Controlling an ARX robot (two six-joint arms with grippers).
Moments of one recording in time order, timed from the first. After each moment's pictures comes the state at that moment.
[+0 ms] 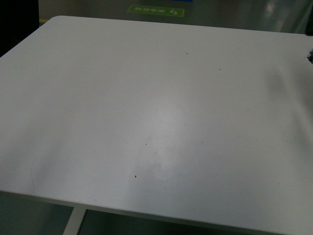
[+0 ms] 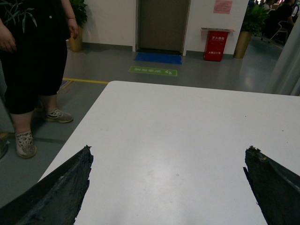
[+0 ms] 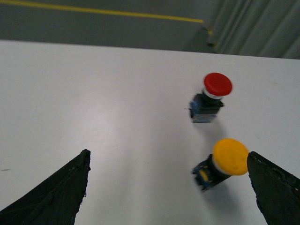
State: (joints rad) left arm 0.00 0.00 0.02 0.00 0.00 -0.01; right arm -0.02 1.81 0.89 0.54 0.15 0.01
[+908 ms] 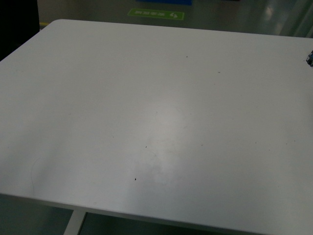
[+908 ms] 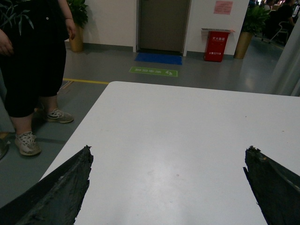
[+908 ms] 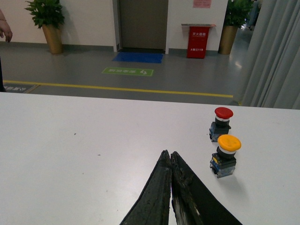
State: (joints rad) left arm 0.00 0.00 0.02 0.00 0.00 -0.01; right arm 0.00 1.32 0.19 1.12 0.00 0.00
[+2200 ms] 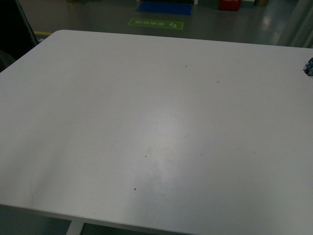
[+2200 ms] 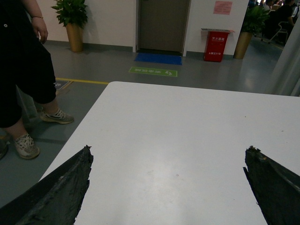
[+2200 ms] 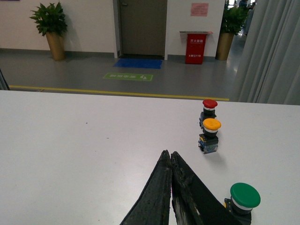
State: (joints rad) left arm 0.00 0.00 0.02 0.00 0.00 -0.01; right arm 0.00 0.37 0.00 0.38 0.00 0.00
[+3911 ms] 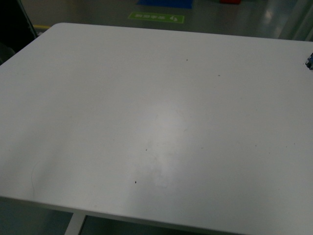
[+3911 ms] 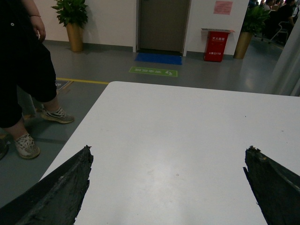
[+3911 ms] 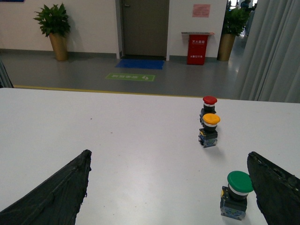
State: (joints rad) left arm 0.00 0.00 0.02 0.00 0.00 -0.01; right arm 0.00 0.01 0.01 0.00 0.00 0.00
